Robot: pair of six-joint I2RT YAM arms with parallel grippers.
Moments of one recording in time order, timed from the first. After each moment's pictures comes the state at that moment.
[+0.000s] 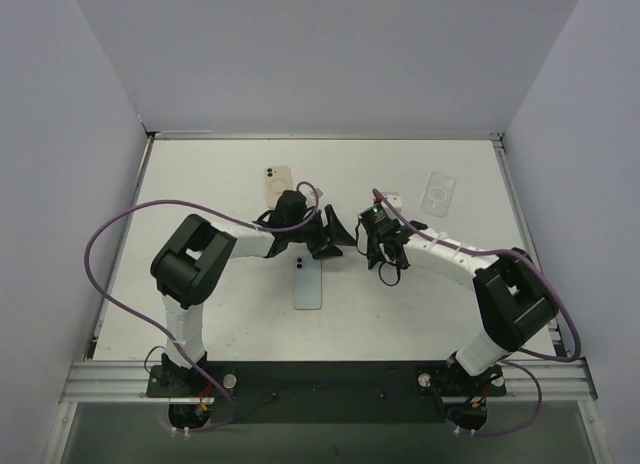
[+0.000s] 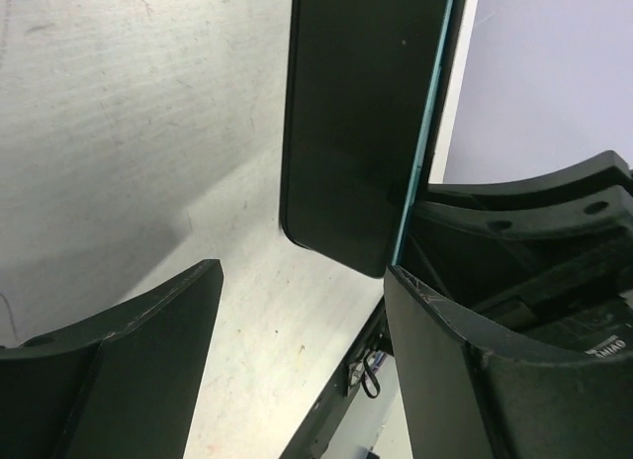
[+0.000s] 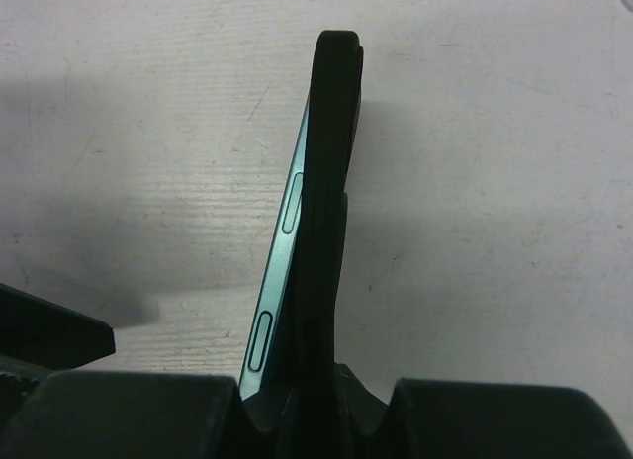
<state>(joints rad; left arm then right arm) -0.60 1.95 1.04 0.30 0.58 -1.05 0.62 1.59 0.90 -0.37 0.35 0.55</state>
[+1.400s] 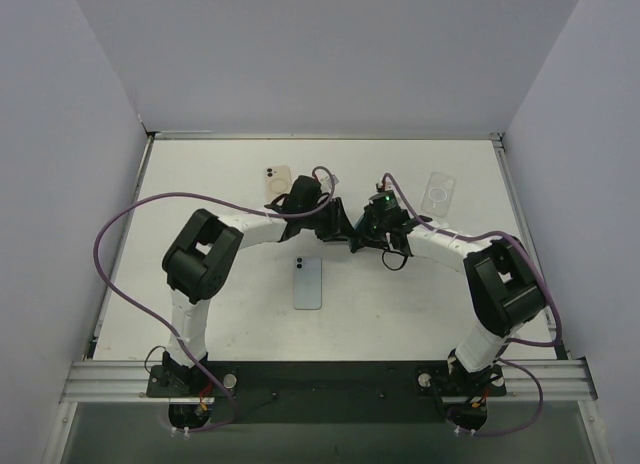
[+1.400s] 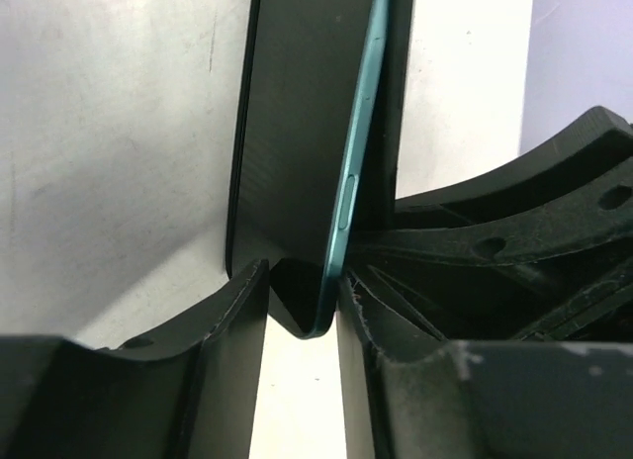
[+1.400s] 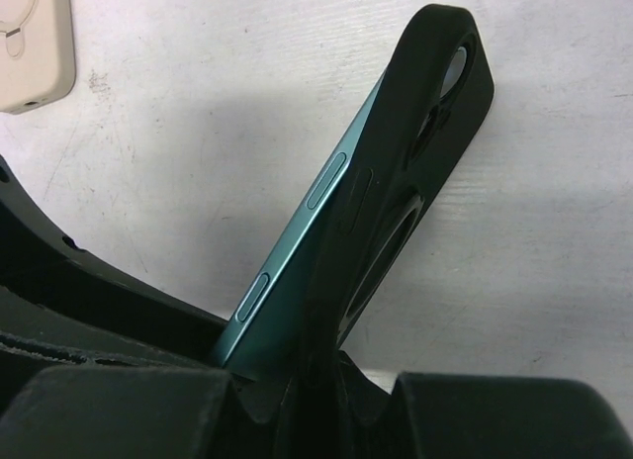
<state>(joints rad) -0.63 2.05 1.26 0.12 0.50 -0.83 0.51 1.69 0.91 -0.09 0.03 0.59</state>
